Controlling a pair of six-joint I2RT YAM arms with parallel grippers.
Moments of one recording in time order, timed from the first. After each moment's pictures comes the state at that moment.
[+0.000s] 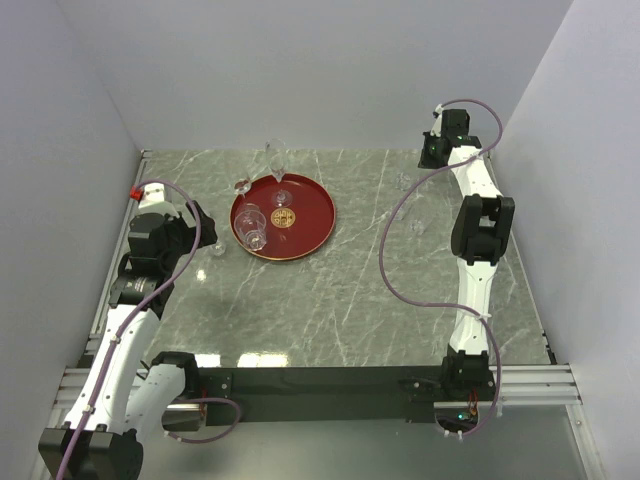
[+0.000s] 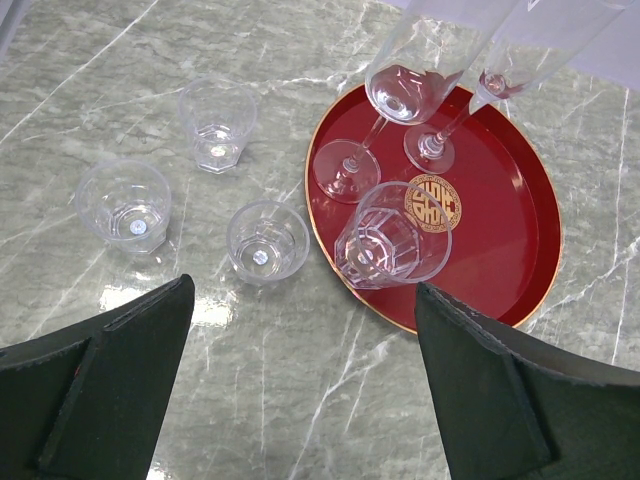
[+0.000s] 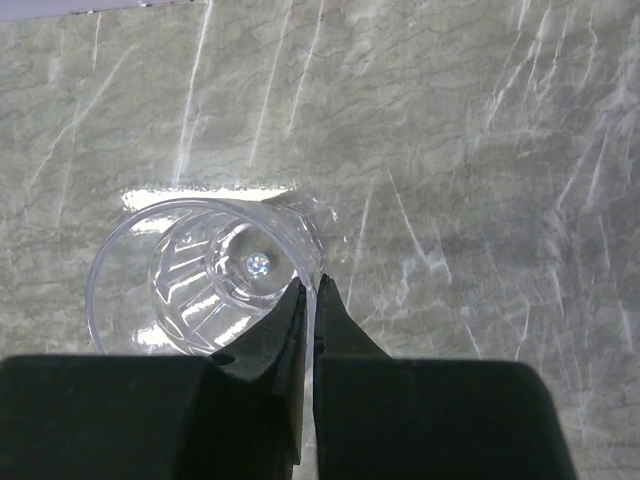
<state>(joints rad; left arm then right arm) -0.07 0.80 0.75 -0.30 -0.08 -0.33 -0.05 2.43 2.24 -0.61 -0.15 0.09</state>
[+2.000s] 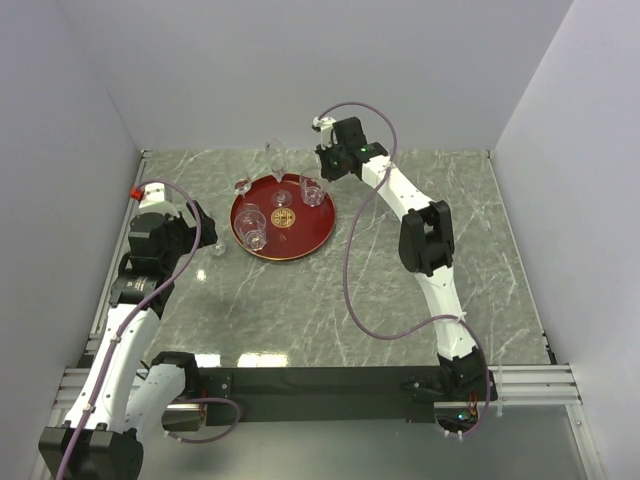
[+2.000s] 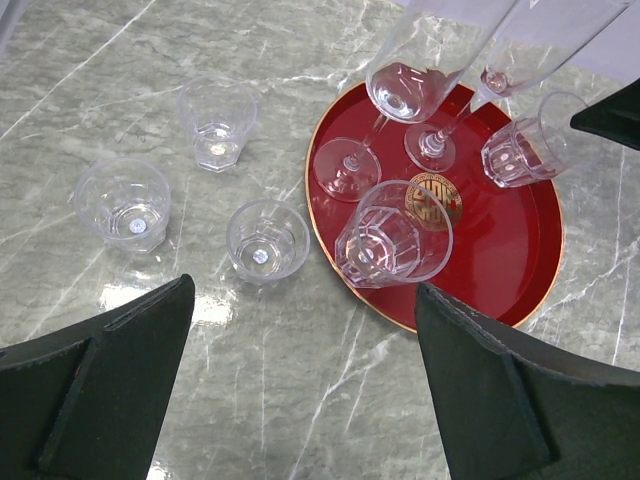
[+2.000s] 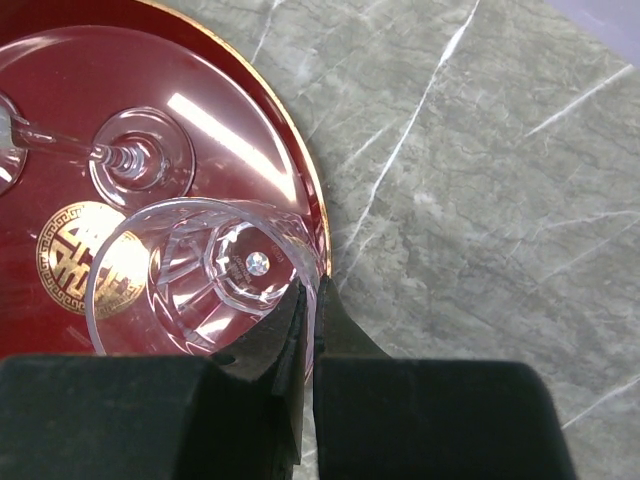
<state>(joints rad) -0.07 0.80 0.75 -0.30 -0.08 -0.33 0.43 2.46 2.31 -0.58 -0.20 -0.10</state>
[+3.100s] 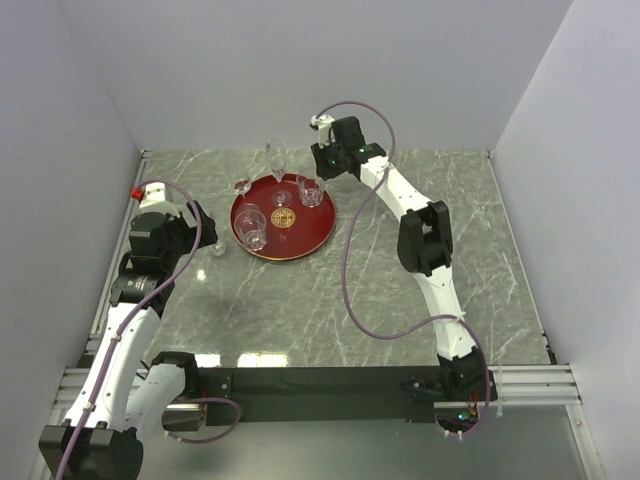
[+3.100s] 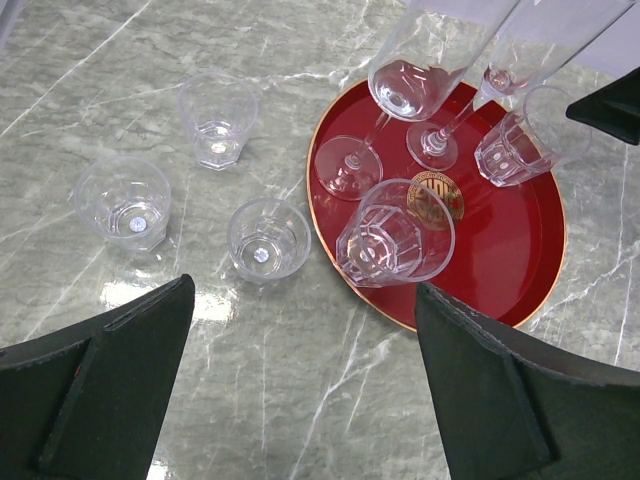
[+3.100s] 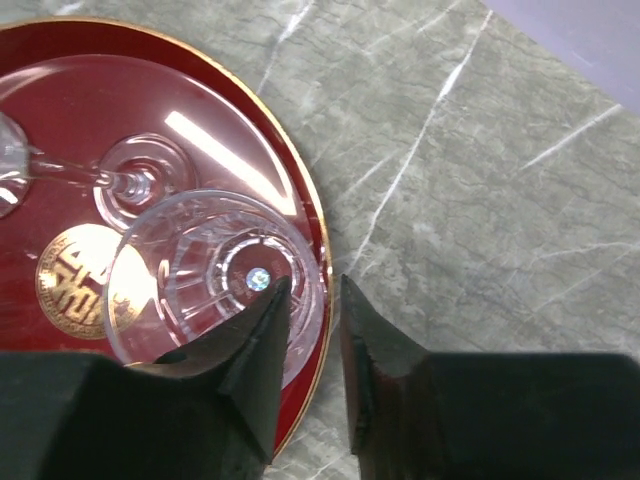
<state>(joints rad) -0.07 0.81 0.75 -0.30 -0.08 -0.33 0.43 2.47 2.32 -0.53 -0.19 -0.11</state>
